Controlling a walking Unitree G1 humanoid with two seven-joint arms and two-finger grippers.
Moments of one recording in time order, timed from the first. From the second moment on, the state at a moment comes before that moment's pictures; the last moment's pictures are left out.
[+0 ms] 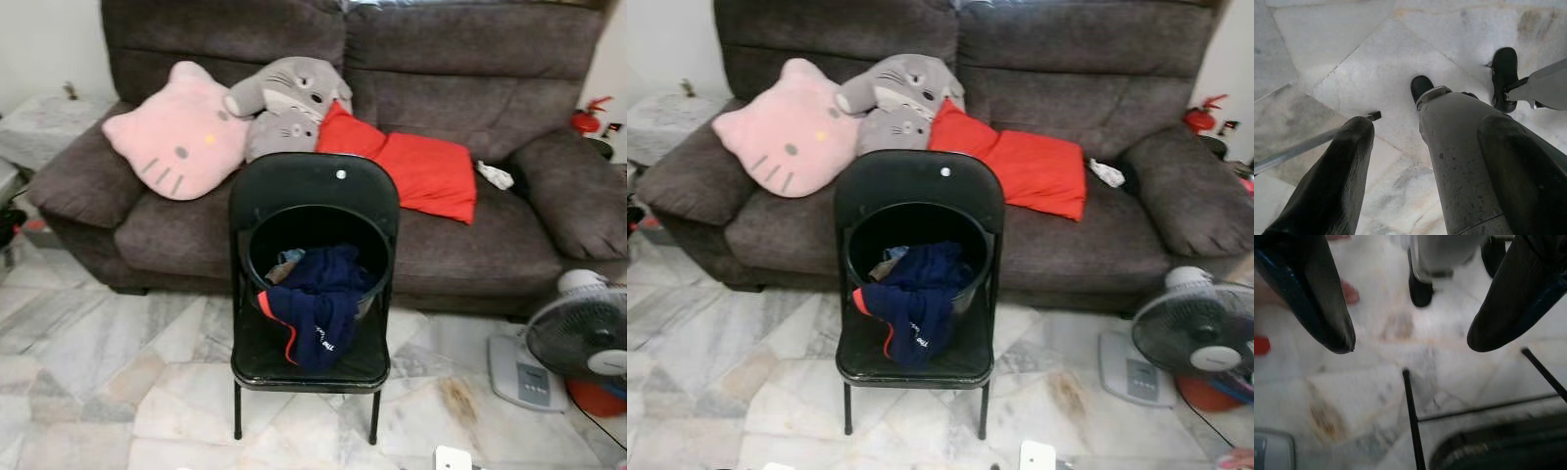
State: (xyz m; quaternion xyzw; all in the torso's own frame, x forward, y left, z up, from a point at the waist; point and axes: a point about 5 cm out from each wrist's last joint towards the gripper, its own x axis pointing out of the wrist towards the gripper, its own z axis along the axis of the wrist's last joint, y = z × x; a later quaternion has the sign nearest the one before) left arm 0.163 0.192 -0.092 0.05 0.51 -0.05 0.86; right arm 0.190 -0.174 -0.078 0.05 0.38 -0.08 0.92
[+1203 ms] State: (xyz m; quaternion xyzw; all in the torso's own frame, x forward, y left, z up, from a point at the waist) left arm 0.163 0.194 -0.092 0.05 0.50 -0.05 0.86; right arm 0.273 -0.154 0.004 0.03 0.13 0.09 0.99
